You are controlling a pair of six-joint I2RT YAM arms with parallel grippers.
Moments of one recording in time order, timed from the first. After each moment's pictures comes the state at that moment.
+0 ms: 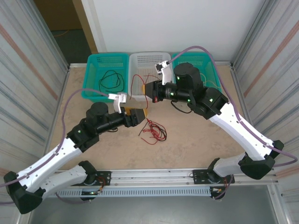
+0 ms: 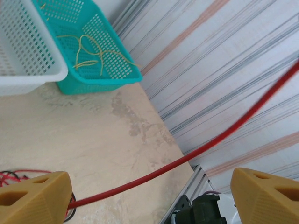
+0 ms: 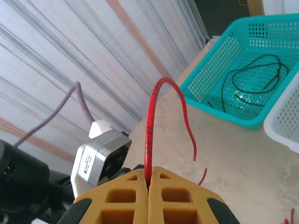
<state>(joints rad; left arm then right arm) -0.77 0.88 0.83 -0.16 0.25 -0.70 0.84 1.34 1.64 -0.60 -0.23 0.54</state>
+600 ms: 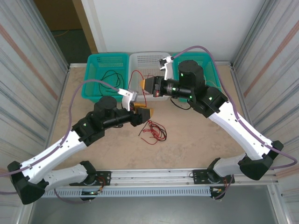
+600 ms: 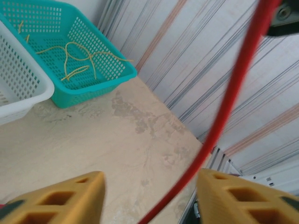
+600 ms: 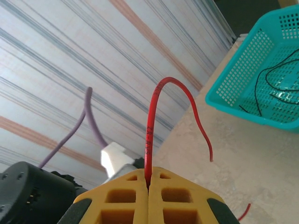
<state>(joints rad) -0.84 1.00 0.98 -0.24 0.24 -0.49 0.78 1.34 1.59 -0.46 -0.37 0.71</state>
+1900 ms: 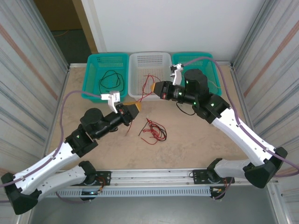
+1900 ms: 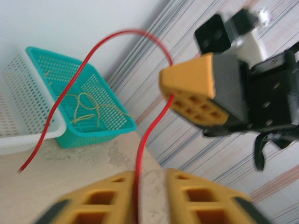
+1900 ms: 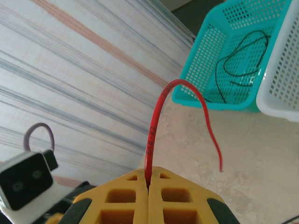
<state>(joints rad) -0.85 0.81 0.78 0.01 0.01 -0.69 0.70 1.25 1.37 -0.39 -0.31 0.80</state>
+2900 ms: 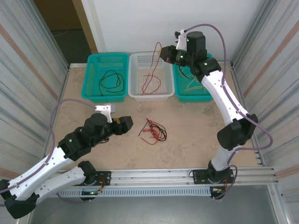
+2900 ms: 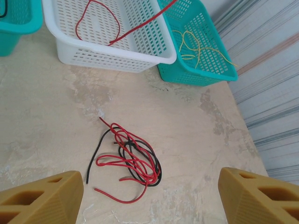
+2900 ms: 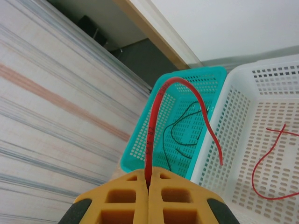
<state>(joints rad) -0.85 0.72 0.79 -0.54 -0.17 -0.76 0.39 1.76 1.93 -0.49 -0.45 0.62</state>
